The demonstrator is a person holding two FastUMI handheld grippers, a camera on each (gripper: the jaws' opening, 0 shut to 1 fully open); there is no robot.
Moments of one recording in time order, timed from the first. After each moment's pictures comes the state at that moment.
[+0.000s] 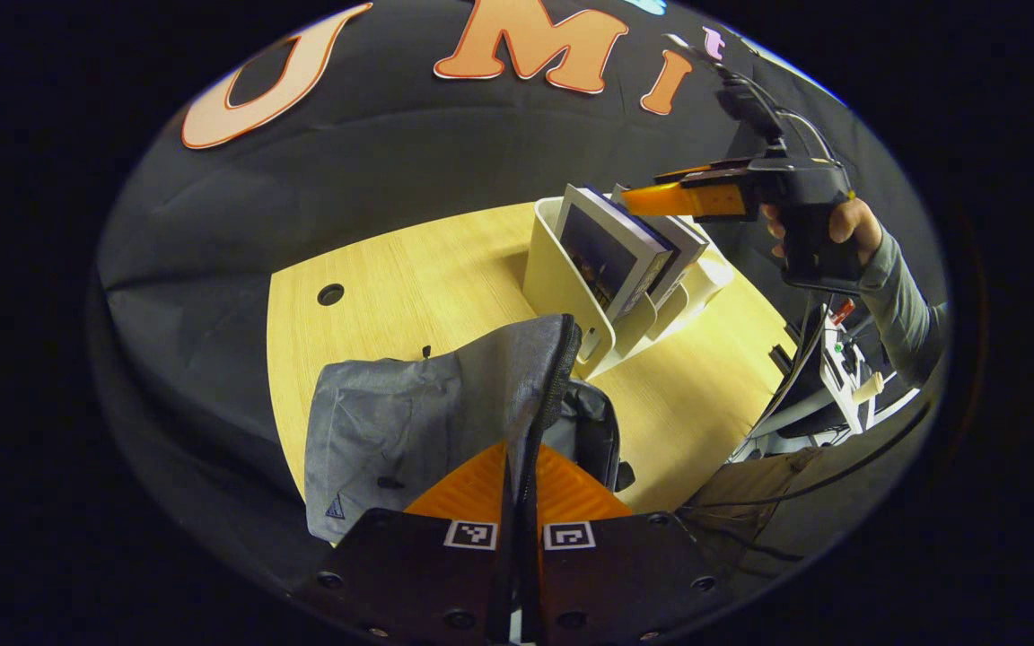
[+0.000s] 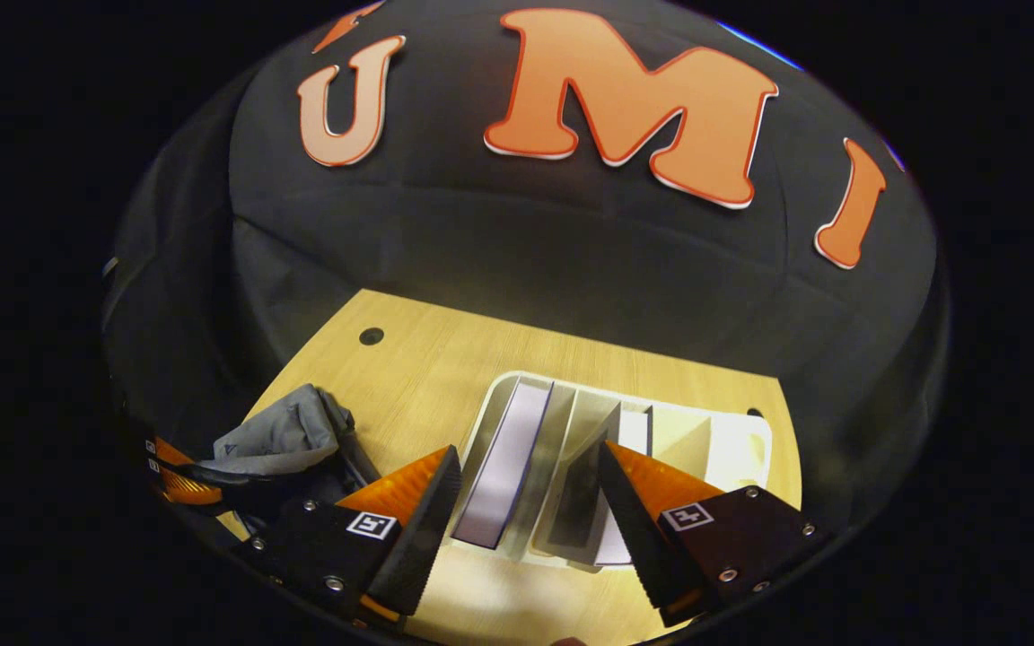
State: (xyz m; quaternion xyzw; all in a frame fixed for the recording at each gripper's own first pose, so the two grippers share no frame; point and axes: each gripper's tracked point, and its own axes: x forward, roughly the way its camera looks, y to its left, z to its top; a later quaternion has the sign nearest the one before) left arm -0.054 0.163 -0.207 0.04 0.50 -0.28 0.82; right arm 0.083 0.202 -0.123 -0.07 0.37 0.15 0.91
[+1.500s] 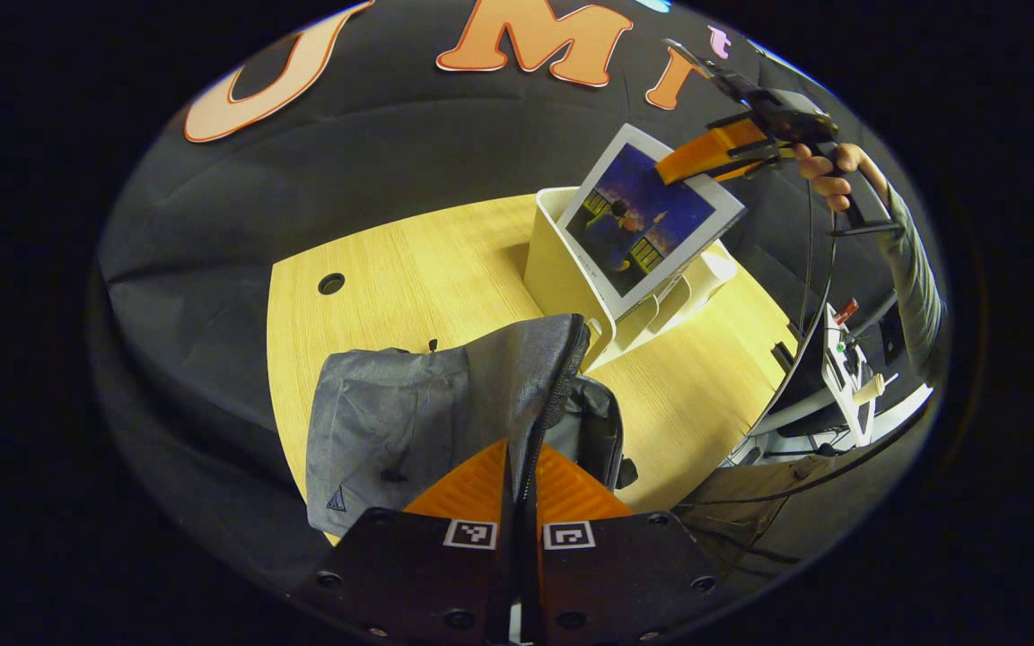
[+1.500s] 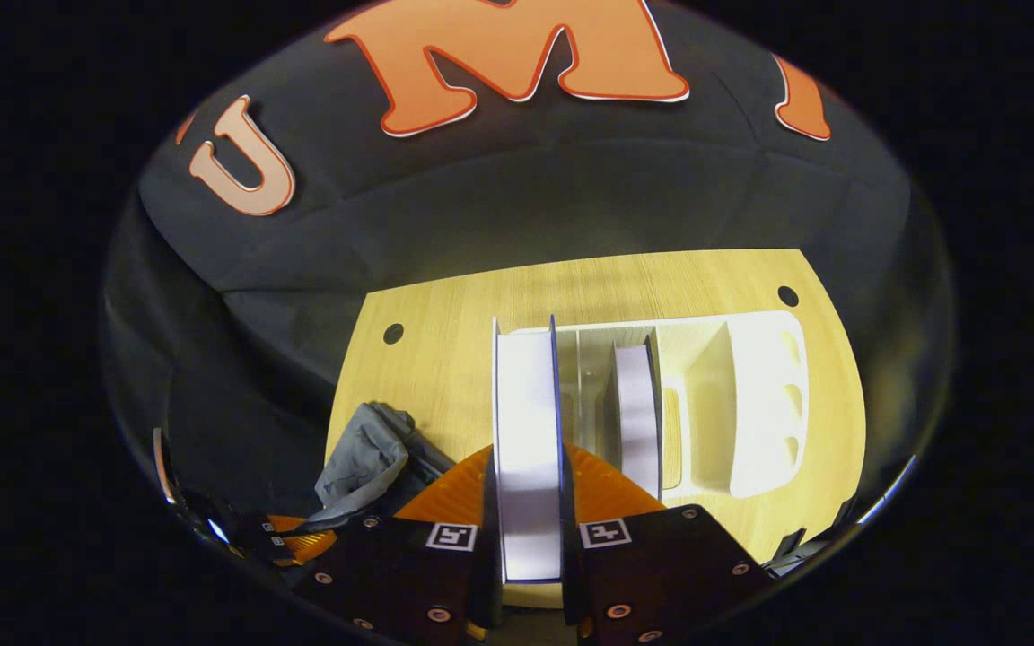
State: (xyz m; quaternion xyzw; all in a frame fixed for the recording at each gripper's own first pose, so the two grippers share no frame) left arm -0.060 0.158 -0.209 0.05 0.52 -0.27 0.81; right arm 0.058 0.178 -0.082 0.09 0.48 0.13 0.86
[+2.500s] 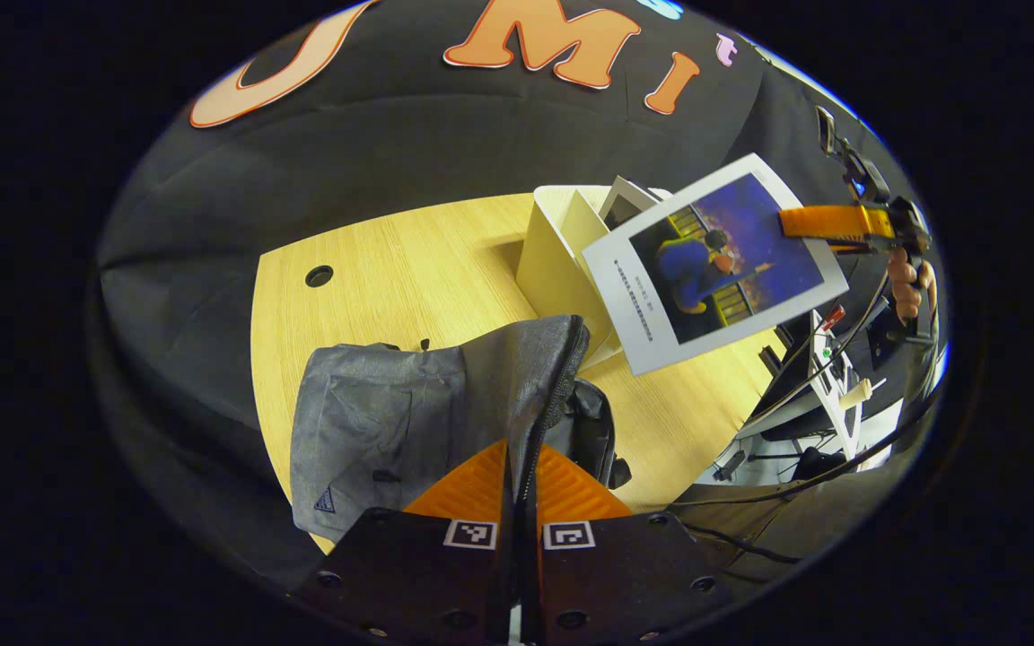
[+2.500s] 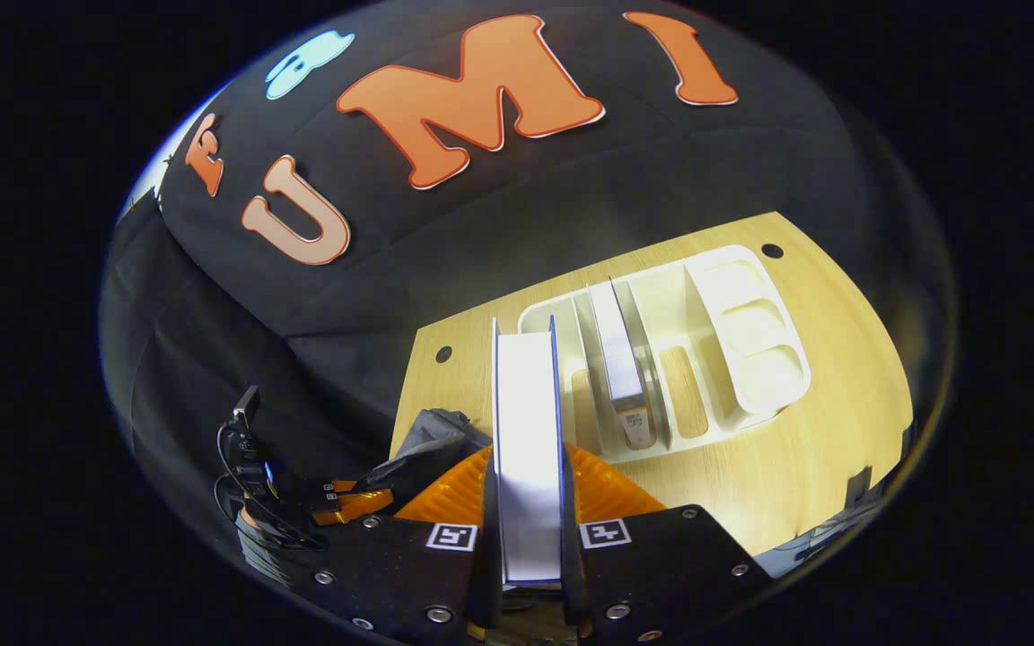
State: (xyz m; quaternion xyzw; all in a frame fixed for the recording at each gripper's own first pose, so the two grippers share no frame) left arm -0.062 0.153 -0.210 0.03 0.52 -0.29 0.80; right arm -0.063 0.151 -0.071 0.23 0.42 0.14 0.87
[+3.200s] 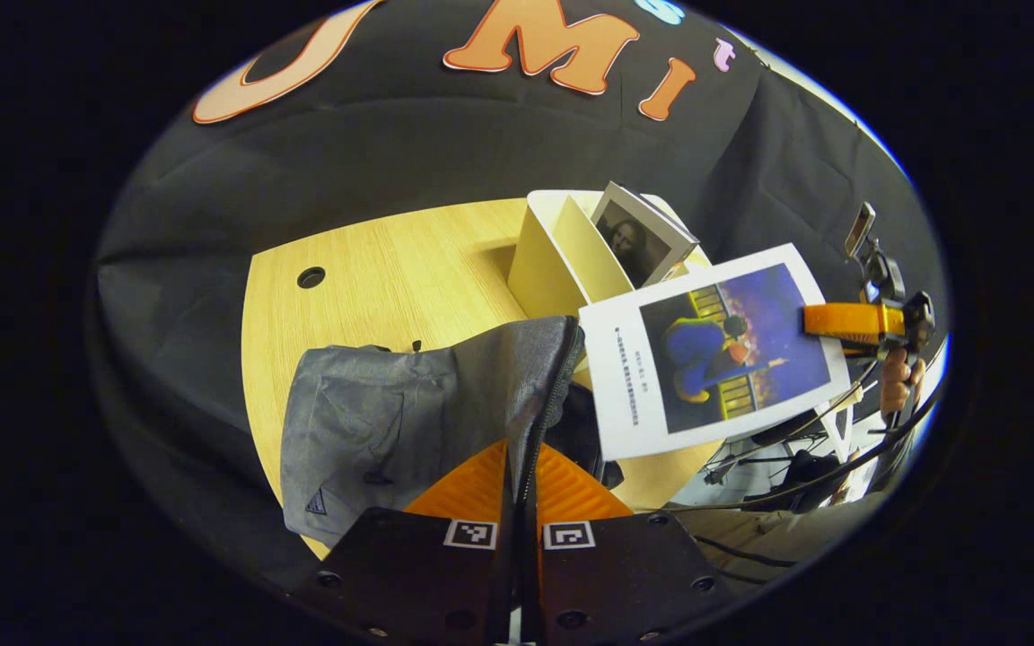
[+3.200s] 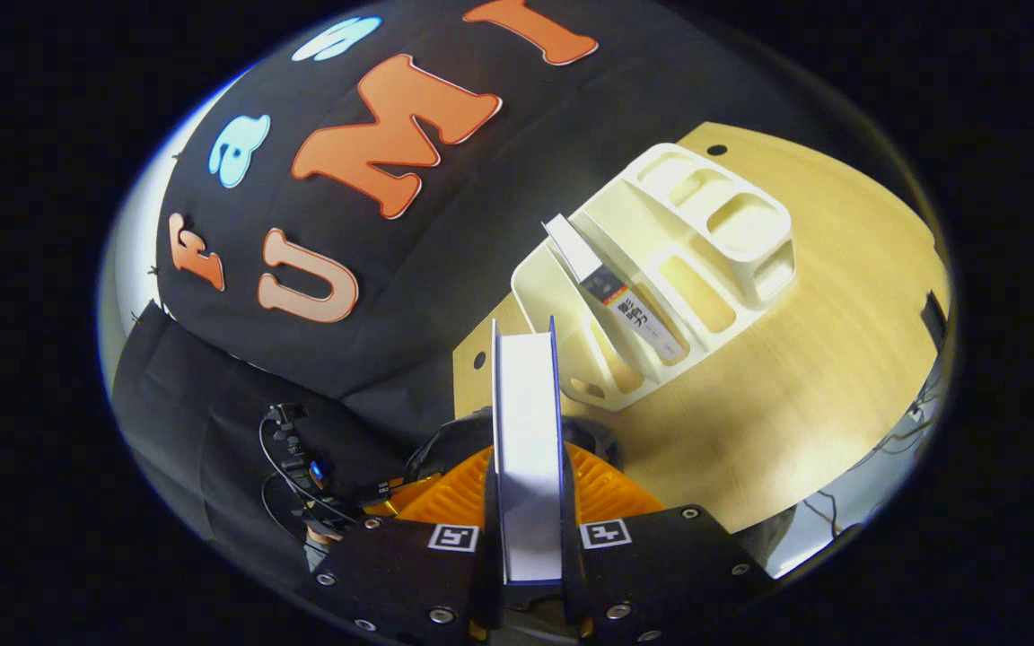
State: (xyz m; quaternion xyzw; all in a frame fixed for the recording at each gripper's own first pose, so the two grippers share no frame) left arm -0.063 0.147 -0.210 0.01 0.51 -0.30 0.81; right arm -0.143 0.180 -0.112 0.42 0.39 0.13 0.81
